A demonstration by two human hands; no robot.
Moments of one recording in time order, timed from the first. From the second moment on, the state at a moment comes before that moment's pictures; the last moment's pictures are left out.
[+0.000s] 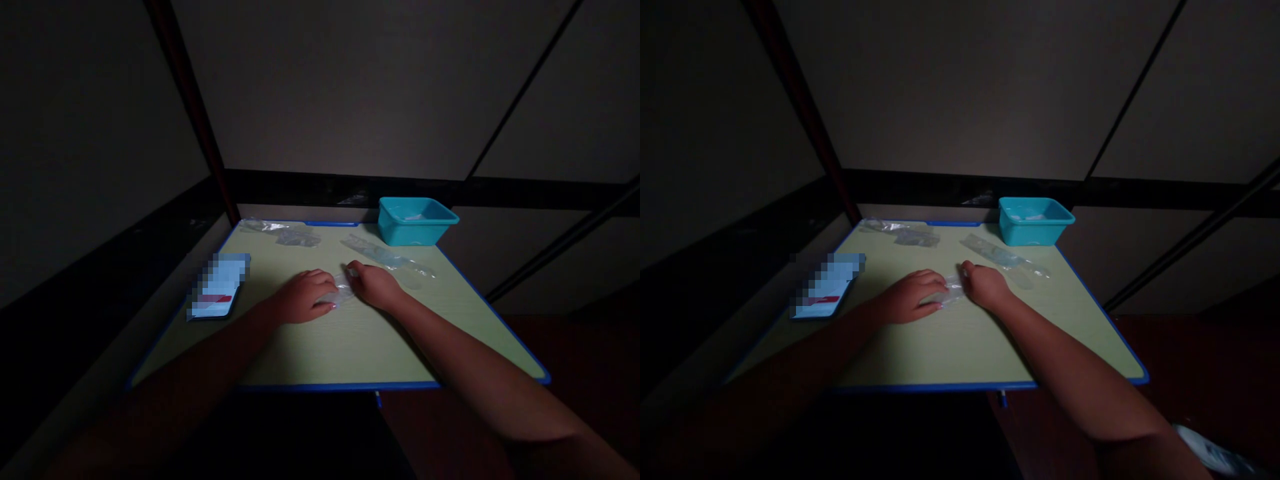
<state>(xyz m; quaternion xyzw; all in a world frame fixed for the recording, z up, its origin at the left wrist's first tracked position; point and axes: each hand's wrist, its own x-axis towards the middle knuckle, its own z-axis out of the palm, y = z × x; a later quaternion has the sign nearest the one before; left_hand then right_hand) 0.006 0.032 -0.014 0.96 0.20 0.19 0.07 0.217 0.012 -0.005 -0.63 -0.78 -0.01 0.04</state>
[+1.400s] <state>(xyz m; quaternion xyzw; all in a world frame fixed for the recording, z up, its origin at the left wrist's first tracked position) 0.006 0.029 -0.012 0.96 0.19 0.17 0.08 0.216 -0.002 0.004 -0.55 -0.80 0.19 0.11</state>
